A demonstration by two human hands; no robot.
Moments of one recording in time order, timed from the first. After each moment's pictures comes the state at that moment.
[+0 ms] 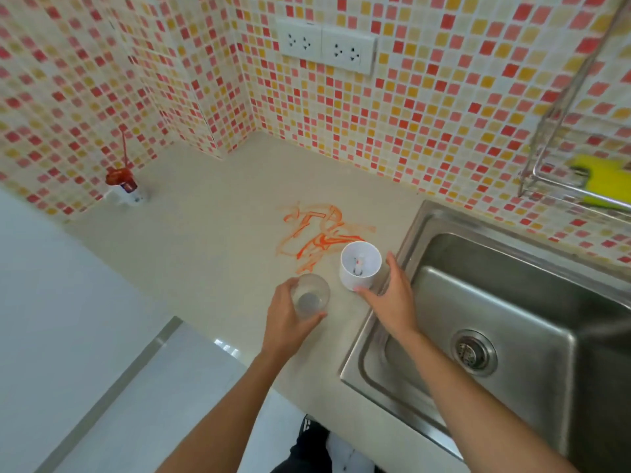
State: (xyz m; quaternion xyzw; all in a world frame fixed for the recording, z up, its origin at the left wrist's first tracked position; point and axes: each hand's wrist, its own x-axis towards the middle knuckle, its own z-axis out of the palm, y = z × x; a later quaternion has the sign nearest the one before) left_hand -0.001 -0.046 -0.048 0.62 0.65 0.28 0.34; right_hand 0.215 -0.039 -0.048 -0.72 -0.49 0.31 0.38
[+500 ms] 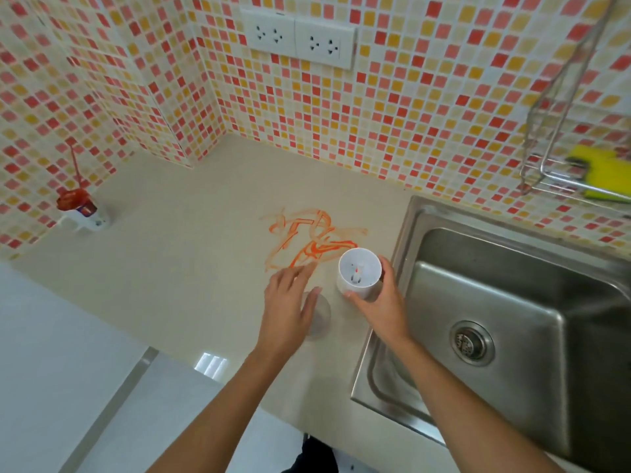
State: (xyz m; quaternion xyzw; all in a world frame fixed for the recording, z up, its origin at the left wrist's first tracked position) left_hand -0.005 0.004 -0.013 0.79 0.51 0.30 0.17; right_hand 0.188 -0.026 -0.046 -0.71 -0.44 0.33 0.44
